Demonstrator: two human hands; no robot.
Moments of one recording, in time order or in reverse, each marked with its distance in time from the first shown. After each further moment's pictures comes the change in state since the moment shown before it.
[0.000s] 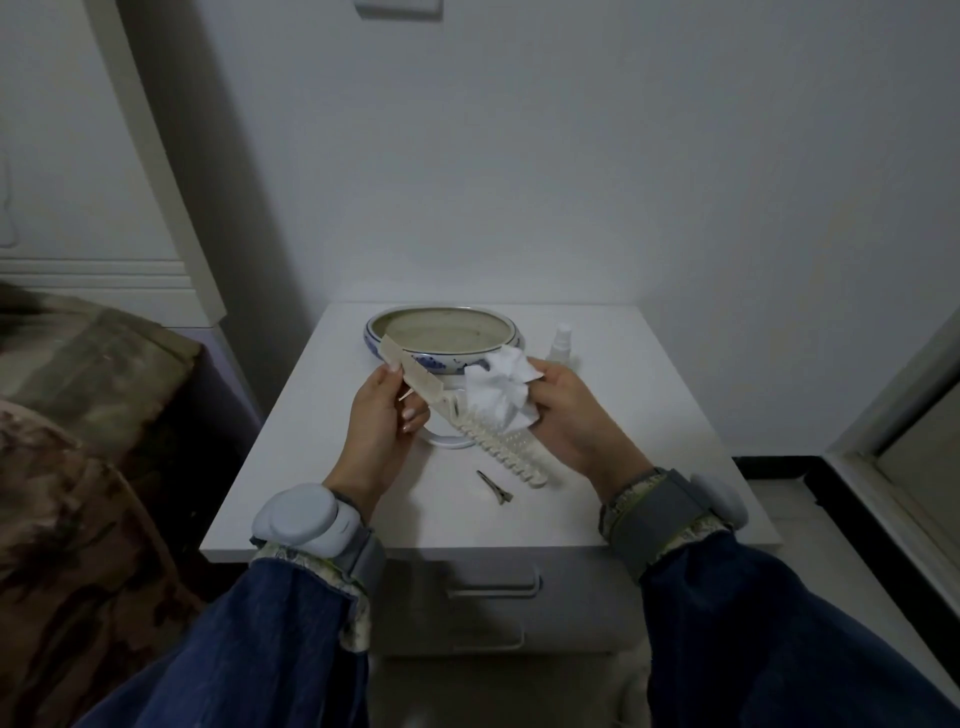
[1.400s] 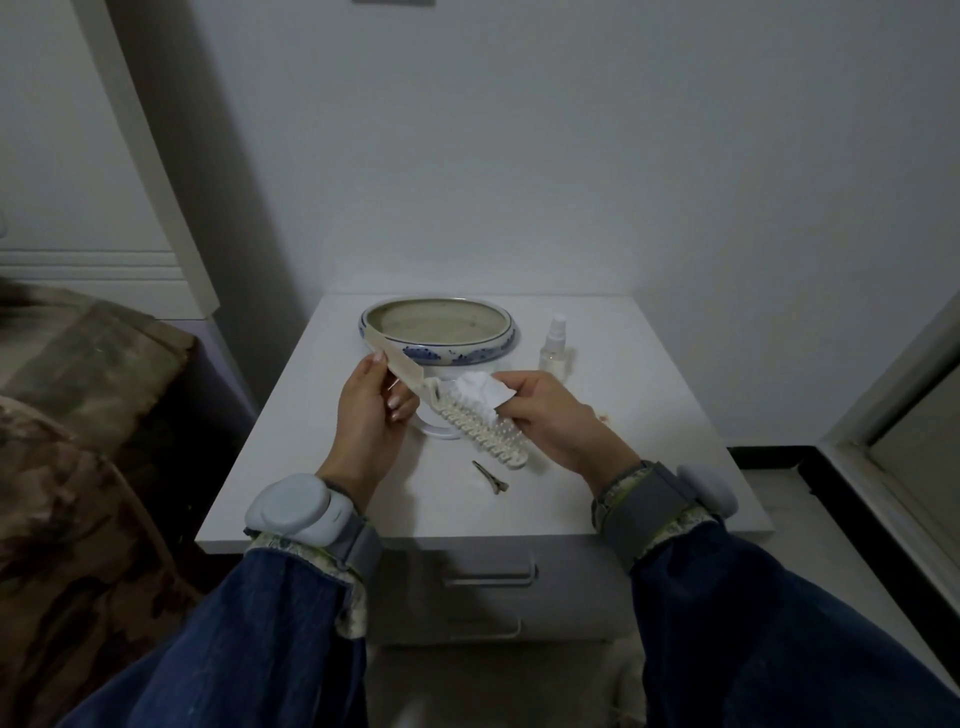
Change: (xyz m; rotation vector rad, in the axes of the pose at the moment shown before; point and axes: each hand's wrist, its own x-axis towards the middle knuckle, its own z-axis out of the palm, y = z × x) left_hand 0.003 -0.001 -0.003 -0.129 0.061 0.011; right_hand -0.002 0.008 0.008 -0.110 -0.042 0.049
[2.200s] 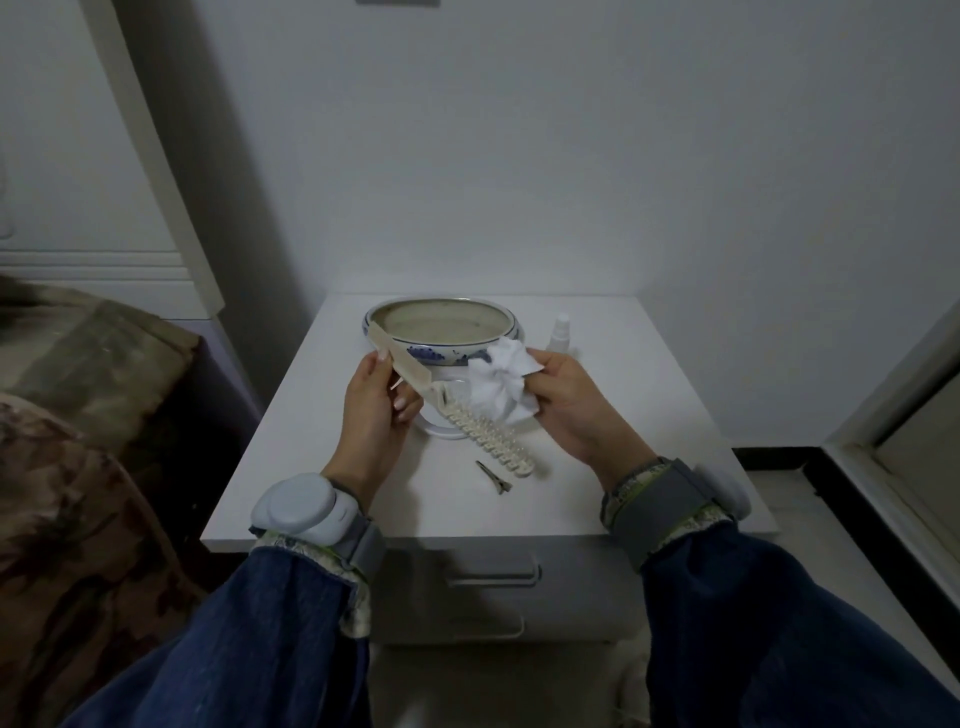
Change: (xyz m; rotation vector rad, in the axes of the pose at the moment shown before) left_hand 0.000 -0.001 -0.001 0.094 0.010 0.032; right_hand 0.002 -0.006 -0.011 0.112 0.051 -0.059
